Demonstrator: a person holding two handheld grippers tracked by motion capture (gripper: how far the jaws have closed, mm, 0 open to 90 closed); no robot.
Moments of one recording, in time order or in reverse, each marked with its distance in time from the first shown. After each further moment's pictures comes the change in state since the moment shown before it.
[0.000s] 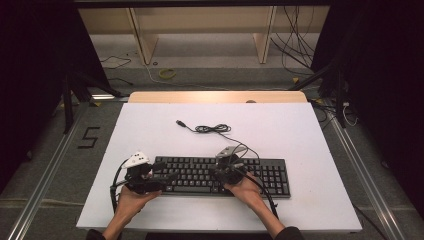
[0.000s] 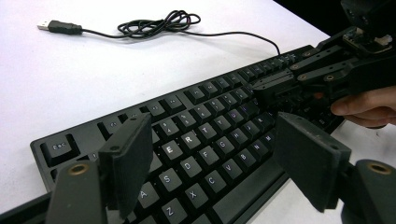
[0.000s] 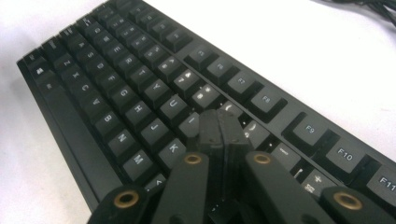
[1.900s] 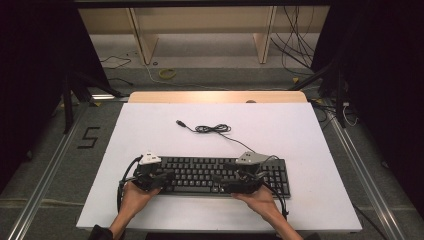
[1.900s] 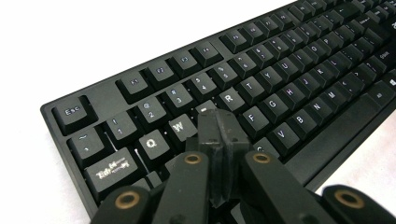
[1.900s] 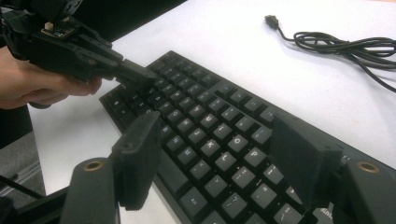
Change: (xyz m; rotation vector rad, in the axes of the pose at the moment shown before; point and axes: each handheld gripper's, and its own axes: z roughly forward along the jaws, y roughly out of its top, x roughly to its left) left arm 0.007 -0.004 0.028 0.214 0.113 0.054; right arm 0.004 -0.020 -0.061 -0.218 0.097 0.026
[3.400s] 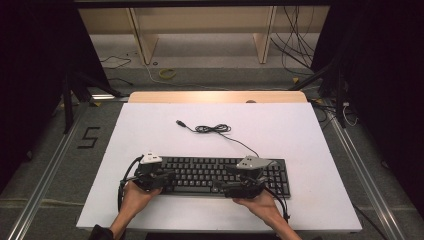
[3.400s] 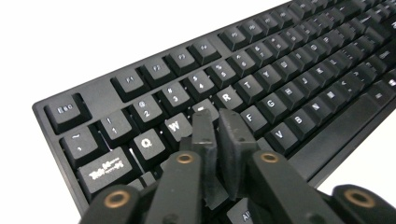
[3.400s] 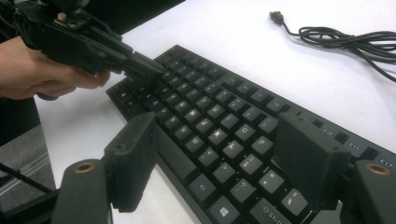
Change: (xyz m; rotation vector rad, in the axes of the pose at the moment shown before) left arm -0.001 0.001 -0.001 0.003 -0.005 -0.012; right arm 0.006 -0.007 -0.006 0.001 0.005 -0.007
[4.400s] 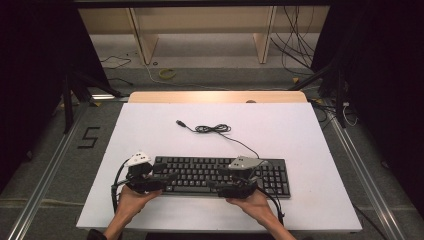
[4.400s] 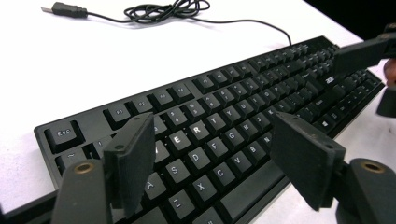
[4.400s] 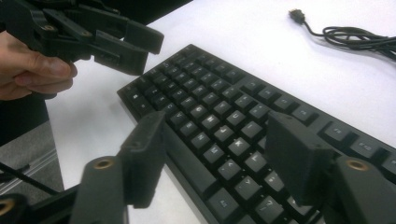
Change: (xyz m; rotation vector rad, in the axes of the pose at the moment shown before) left arm -0.002 -0.003 -0.024 -0.180 -0.092 -0.069; right arm 0.010 0.004 0.016 0.014 0.035 -0.013
